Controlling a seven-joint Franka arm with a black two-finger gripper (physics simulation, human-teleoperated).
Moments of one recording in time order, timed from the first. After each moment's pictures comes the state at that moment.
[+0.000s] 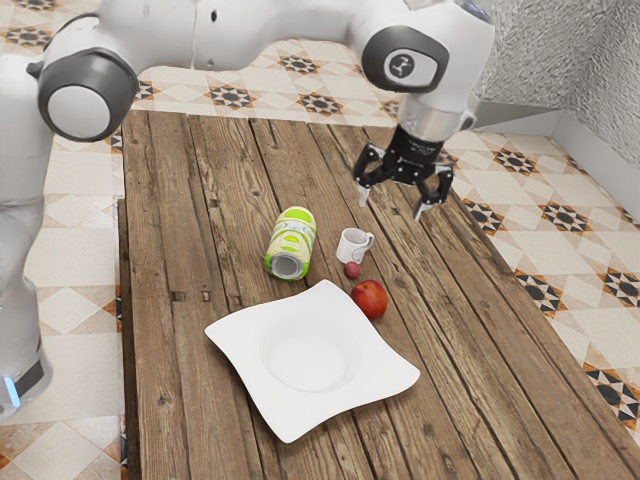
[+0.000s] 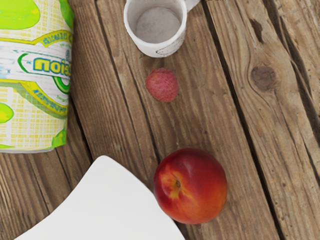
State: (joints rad) arm -0.21 0.19 0.09 -1.32 -0.05 1.44 -1.40
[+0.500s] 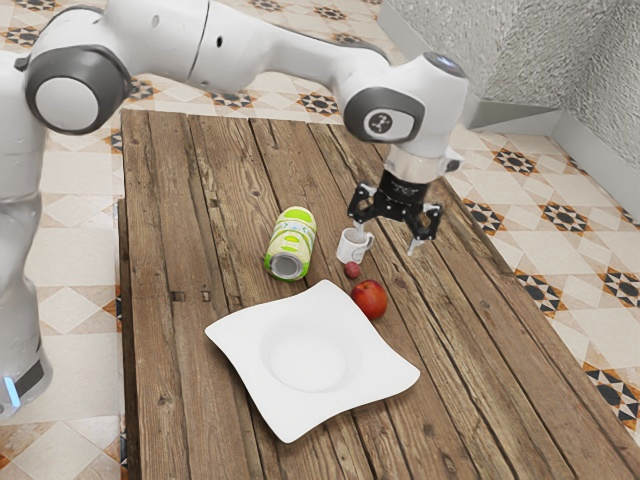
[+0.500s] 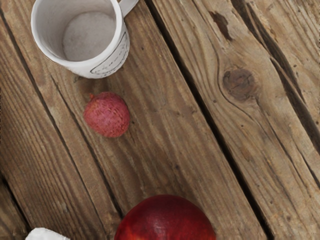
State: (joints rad) arm -0.19 0.16 0.07 -1.61 -0.01 1.79 -1.20
